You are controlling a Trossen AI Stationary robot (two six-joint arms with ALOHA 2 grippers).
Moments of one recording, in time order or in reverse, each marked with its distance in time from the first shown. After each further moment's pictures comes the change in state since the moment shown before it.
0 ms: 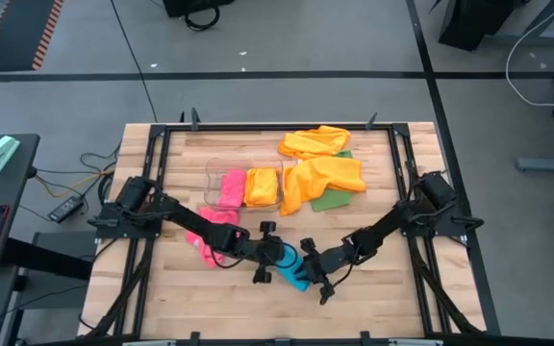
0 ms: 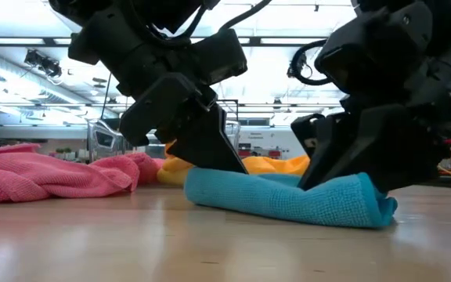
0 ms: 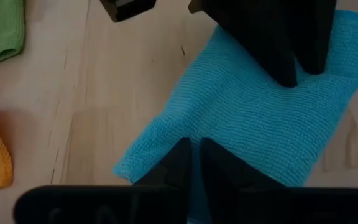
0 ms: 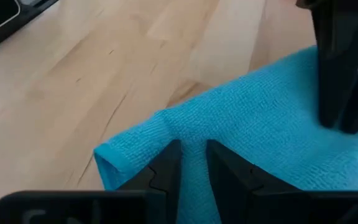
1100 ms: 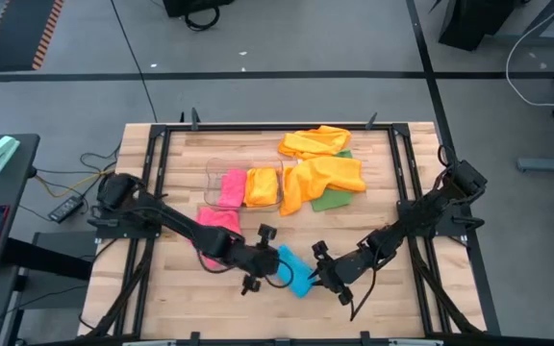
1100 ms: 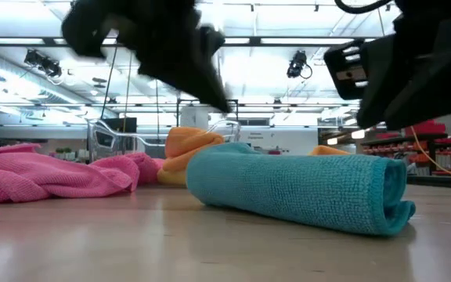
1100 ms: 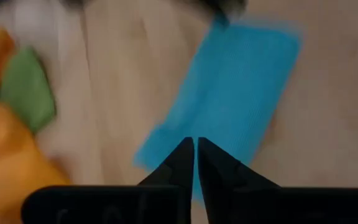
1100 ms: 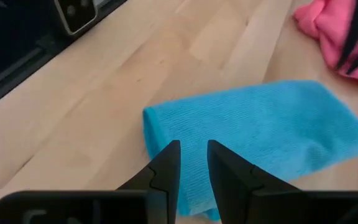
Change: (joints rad) left arm -0.092 -0.144 0.129 -0.302 -0.042 0.204; right arm 0.116 -0.279 0.019 -0.322 0.101 -0.103
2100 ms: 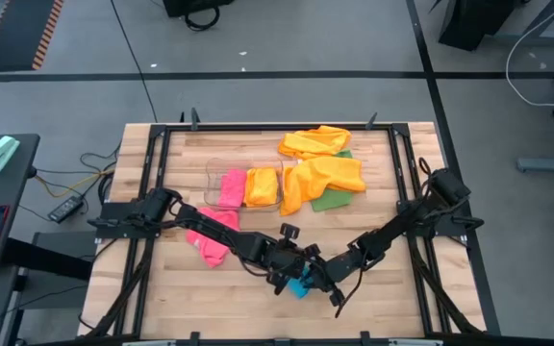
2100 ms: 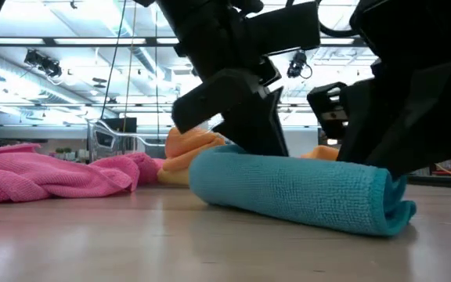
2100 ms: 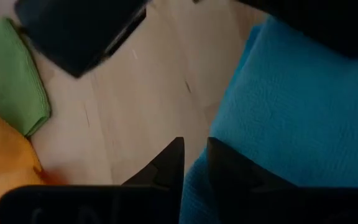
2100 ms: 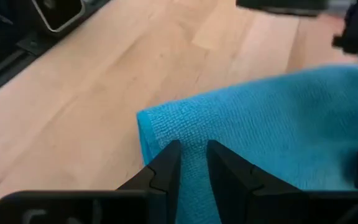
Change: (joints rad) left arm 0.077 0.344 0.400 -0.275 -0.064 0.031; right arm -0.046 0.161 0.000 0.183 -0.089 0.057
